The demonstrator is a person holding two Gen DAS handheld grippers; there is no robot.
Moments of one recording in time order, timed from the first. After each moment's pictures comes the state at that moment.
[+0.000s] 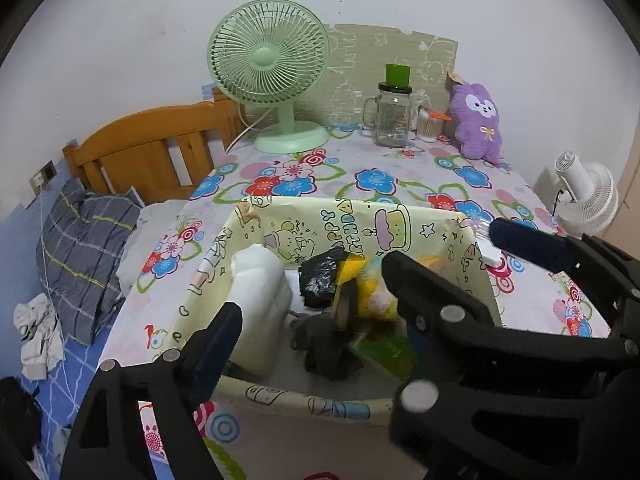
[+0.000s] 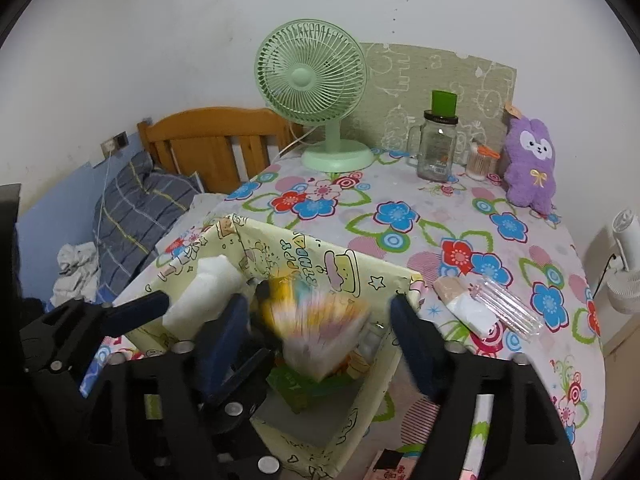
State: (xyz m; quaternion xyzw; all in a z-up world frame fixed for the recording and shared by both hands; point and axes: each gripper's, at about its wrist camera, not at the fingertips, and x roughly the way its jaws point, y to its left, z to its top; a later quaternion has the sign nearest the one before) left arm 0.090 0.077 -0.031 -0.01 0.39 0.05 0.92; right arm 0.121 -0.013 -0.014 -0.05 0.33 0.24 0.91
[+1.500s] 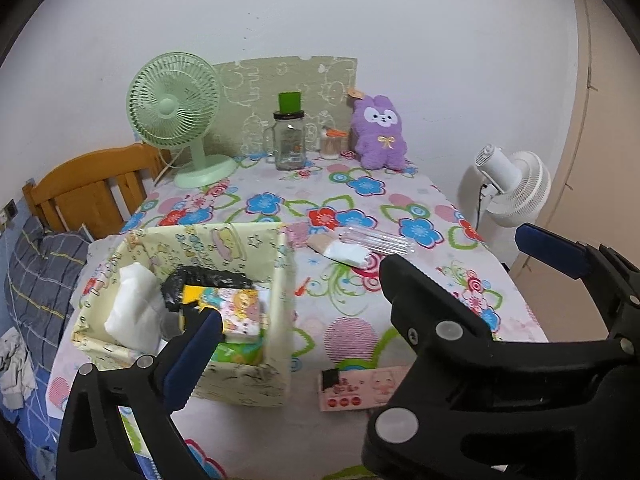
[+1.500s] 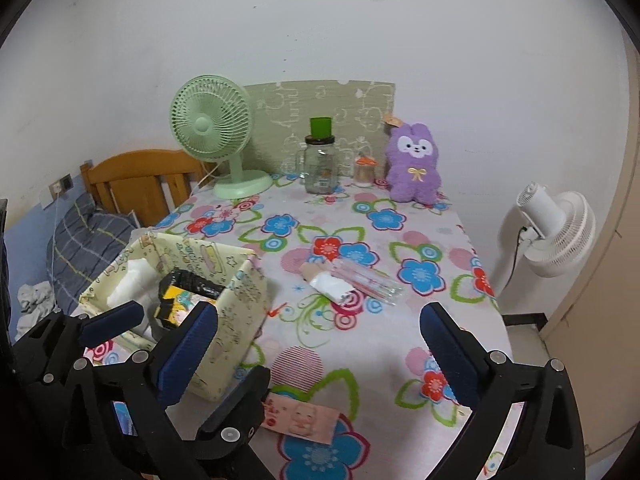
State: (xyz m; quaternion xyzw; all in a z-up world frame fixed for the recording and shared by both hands) left arm 0.051 -0.046 -0.005 0.00 0.35 -0.05 0.94; right arm 0.060 -0.144 0.011 -0.02 0.29 0.11 0.95
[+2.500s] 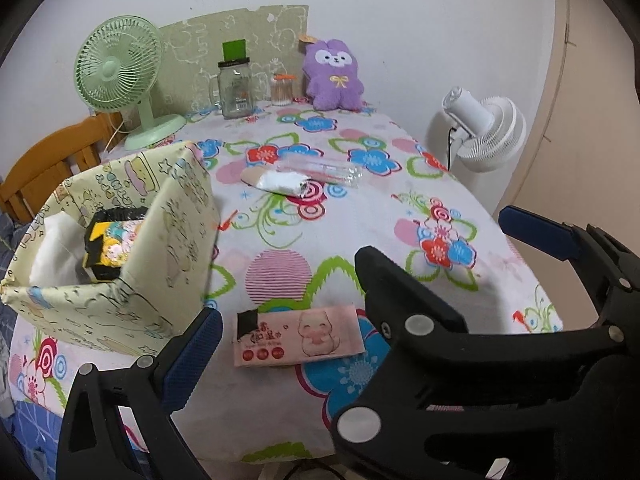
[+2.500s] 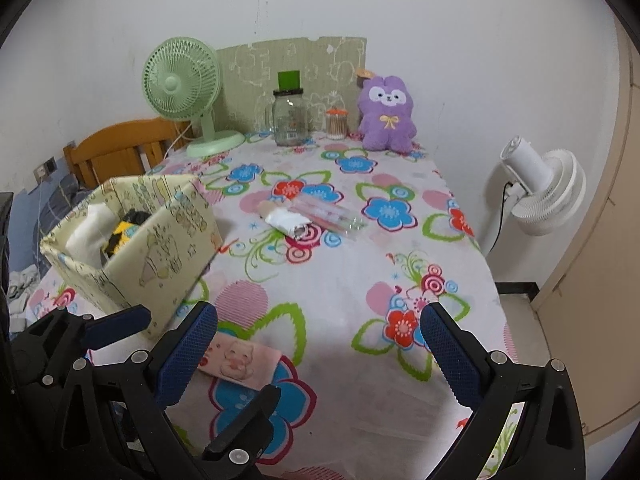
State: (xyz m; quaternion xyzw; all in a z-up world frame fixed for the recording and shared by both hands) left arm 0.047 -0.100 -0.071 0.03 0.41 -0.09 0.91; right arm 0.053 -0.192 -0.057 -0.02 0.34 0.10 0.94
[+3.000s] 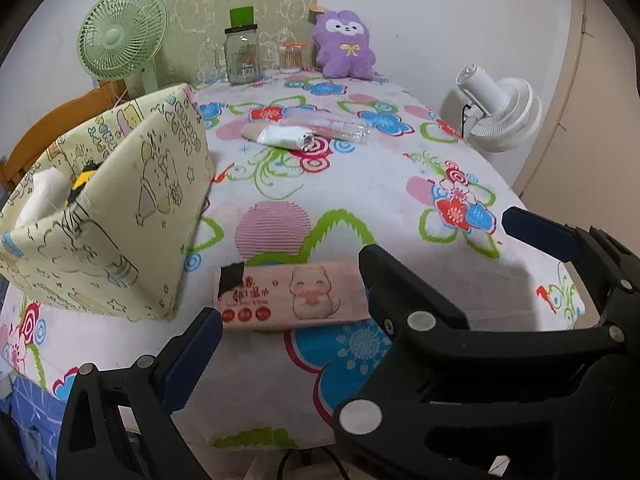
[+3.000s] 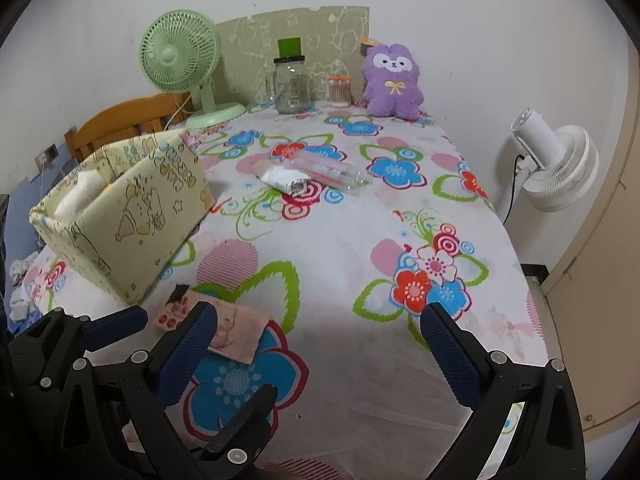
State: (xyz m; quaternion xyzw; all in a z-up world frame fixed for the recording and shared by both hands) left arm 0.044 -0.104 -0.106 0.02 0.44 -0.07 0.89; right arm 0.058 -0.197 -0.095 -0.01 0.38 0.11 0.92
